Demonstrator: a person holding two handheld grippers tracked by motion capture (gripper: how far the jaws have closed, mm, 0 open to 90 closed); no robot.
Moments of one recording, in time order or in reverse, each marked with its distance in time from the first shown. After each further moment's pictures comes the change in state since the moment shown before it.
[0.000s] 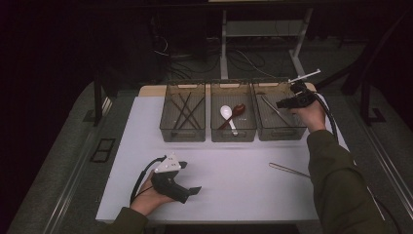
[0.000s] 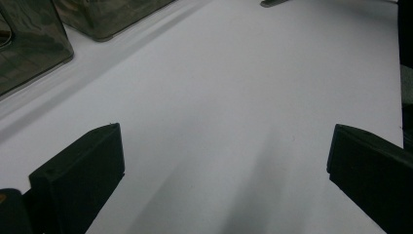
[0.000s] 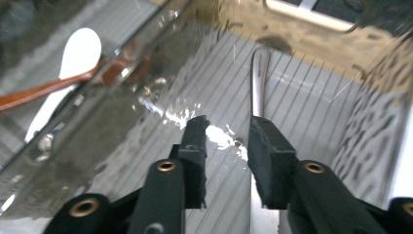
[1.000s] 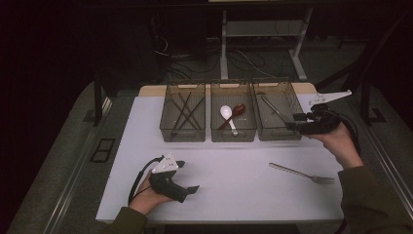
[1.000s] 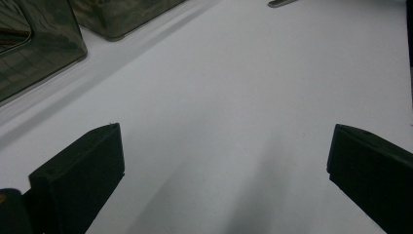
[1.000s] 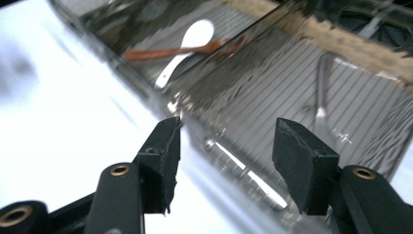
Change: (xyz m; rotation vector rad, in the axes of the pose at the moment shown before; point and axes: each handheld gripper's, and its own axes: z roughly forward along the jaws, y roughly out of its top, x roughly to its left) left arm 0.004 -0.004 -0.003 -0.015 0.020 0.002; right arm 0.047 -0.070 -0.089 -0.115 0.154 -0.192
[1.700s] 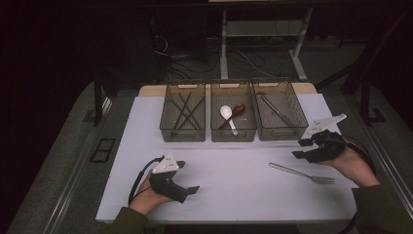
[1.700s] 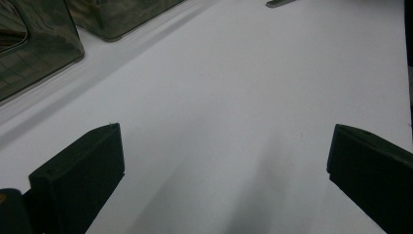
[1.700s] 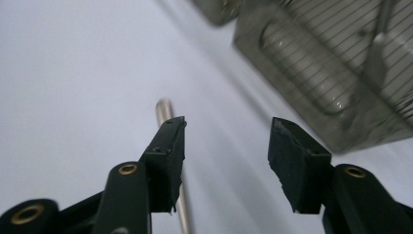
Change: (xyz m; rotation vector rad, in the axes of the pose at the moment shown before) left arm -0.001 0.000 0.000 0.001 -0.004 0.007; right arm 0.031 -0.045 -0.011 0.234 0.015 -0.190
